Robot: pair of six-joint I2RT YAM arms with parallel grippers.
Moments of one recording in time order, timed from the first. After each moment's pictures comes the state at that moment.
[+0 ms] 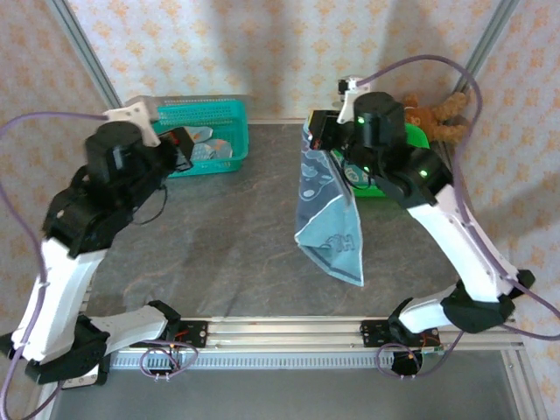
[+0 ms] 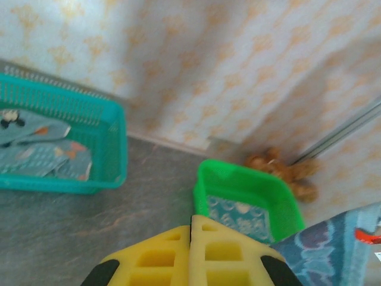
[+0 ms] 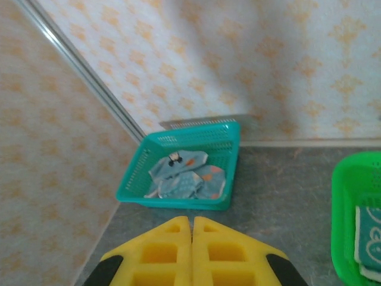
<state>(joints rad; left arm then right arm) -0.48 1.14 1.78 -0.98 -0.26 -0.64 0.72 1.42 1.87 -0.76 0.18 0.49</state>
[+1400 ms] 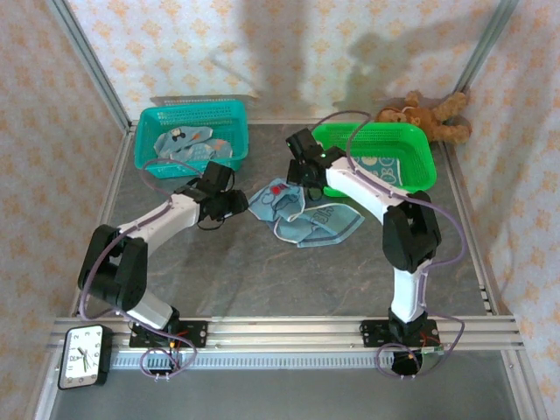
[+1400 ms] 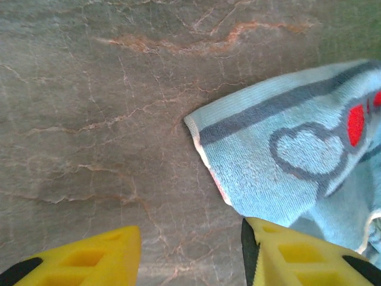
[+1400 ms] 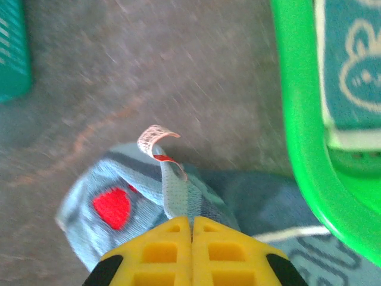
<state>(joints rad) -0.33 1.57 1.00 -0.46 0.07 -0.75 0.59 1.91 1.60 -0.73 0.13 0.67</state>
